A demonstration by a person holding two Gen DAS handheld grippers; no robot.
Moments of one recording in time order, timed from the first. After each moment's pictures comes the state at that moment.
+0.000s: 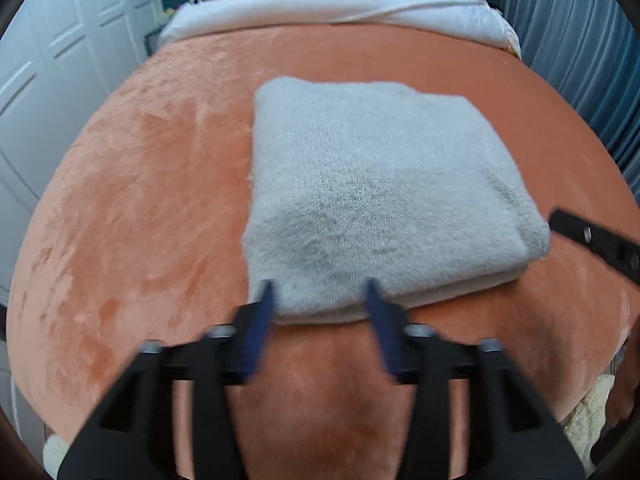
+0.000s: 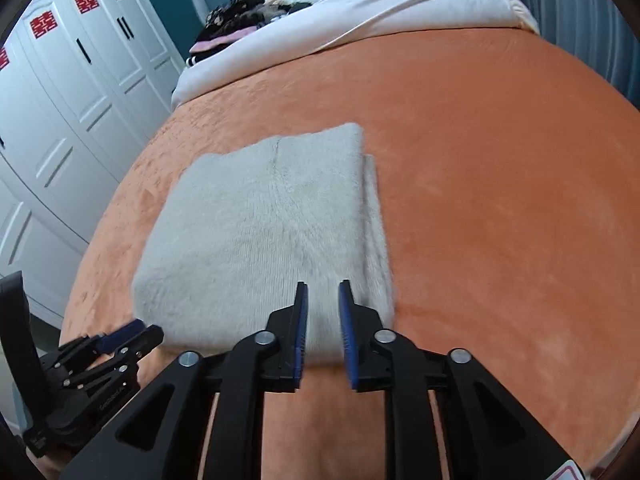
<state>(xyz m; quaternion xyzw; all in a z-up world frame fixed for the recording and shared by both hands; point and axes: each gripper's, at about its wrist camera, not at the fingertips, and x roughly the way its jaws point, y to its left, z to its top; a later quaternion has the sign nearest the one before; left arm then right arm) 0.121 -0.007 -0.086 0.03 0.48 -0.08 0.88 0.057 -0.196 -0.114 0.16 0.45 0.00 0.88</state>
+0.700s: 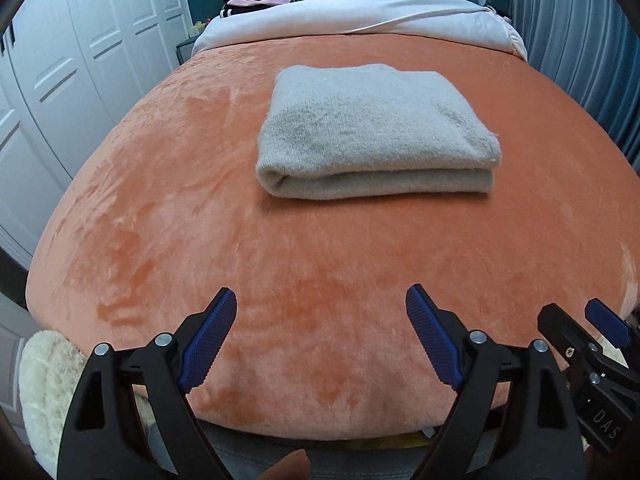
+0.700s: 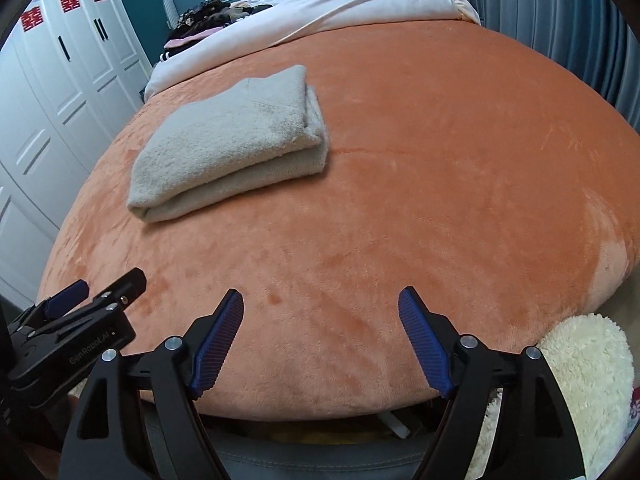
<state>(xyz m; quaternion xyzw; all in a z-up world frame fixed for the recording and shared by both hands) -0.002 -0.024 -0.091 0.05 0.46 -0.04 0.89 -0.094 -0.166 -0.143 0.15 0.44 -0.06 0.88</state>
